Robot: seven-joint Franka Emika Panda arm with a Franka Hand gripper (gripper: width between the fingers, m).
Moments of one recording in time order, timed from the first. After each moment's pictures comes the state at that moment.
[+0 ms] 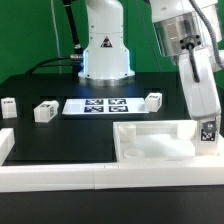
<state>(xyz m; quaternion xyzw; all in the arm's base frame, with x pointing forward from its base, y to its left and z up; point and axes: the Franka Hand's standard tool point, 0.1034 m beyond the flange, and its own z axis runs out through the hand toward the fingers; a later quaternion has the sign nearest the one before) 0.626 0.118 0.072 -0.61 0.78 0.08 0.12</state>
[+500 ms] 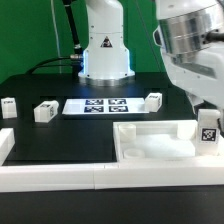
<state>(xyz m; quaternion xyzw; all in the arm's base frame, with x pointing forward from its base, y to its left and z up) 0.622 0.131 0.079 -0.79 0.60 0.08 0.10</state>
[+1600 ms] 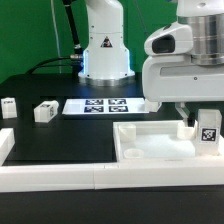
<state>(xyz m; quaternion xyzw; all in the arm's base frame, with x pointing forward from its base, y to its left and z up) 0.629 0.126 0.072 -0.97 0.22 0.04 0.07</state>
